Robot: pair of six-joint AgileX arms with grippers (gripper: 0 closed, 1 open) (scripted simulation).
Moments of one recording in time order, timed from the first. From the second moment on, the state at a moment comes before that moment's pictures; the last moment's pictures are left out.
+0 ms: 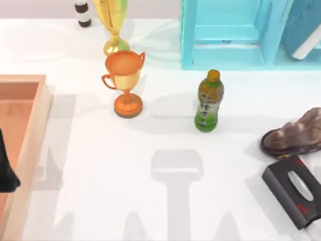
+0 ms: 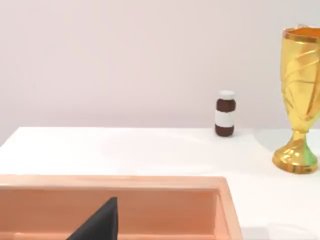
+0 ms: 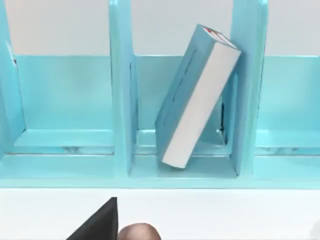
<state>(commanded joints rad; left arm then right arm) 0.00 0.00 0.00 0.00 0.00 0.00 0.00 0.00 0.00 0.00 0.00 0.00</state>
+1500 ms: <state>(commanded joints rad) 0.00 0.00 0.00 0.00 0.00 0.00 -0.06 2.01 0.72 1.28 -0.06 0.36</state>
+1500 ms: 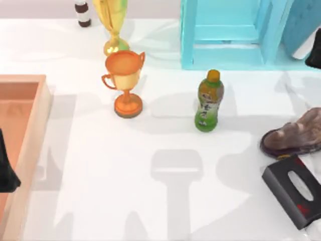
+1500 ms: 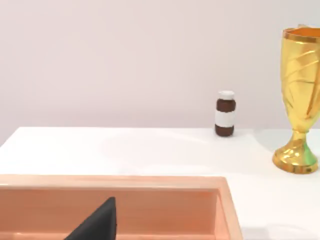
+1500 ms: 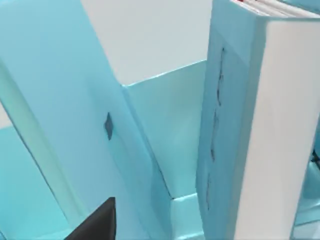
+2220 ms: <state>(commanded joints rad) 0.00 0.00 0.00 0.00 0.00 0.00 -0.07 2.21 0.79 1.41 -0.07 0.40</state>
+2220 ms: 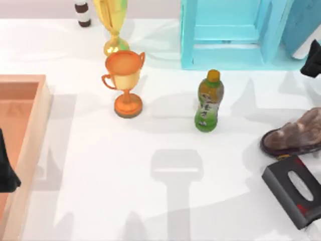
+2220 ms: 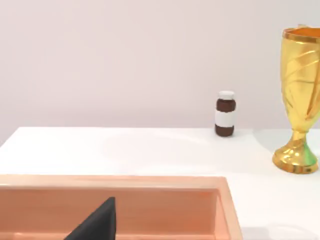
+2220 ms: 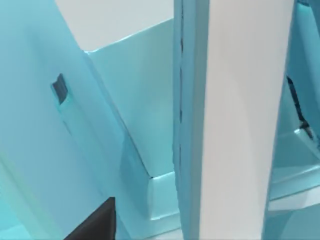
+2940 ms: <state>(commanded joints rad) 0.00 0.00 0.00 0.00 0.00 0.00 -0.05 2.41 1.24 1.15 -0.05 0.40</state>
